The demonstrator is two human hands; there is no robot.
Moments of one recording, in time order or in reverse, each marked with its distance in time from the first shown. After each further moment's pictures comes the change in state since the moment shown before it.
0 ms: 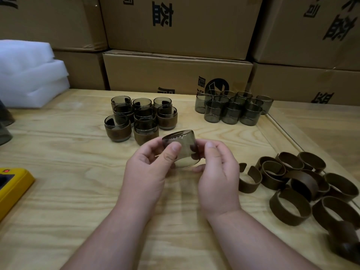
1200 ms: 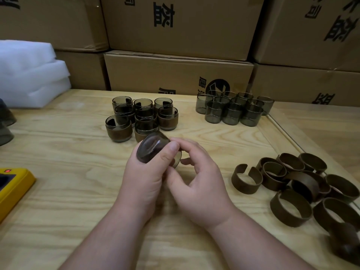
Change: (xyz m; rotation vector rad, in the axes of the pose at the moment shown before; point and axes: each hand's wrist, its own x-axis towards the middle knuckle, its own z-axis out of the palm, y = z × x) left_hand 0.003 -0.001 -0.004 -0.099 -0.025 0.022; right_hand -0.007 0.001 0.004 -0.292 -0.367 -0.273
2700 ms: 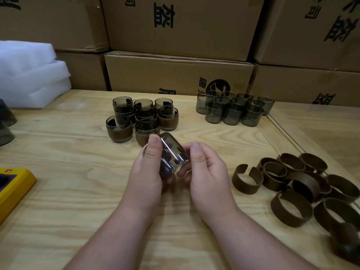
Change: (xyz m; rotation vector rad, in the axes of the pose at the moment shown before) left_hand -0.008 0.006 0.009 0.030 -0.042 -0.021; right_hand 0.003 -0.006 0.000 0.345 0.107 0.277
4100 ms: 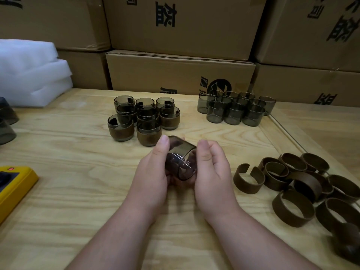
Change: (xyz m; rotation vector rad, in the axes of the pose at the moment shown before) left_hand 0.005 -0.006 -0.002 0.040 -0.121 -0.071; right_hand 0.002 0.004 -0.002 -0.030 0.075 0.009
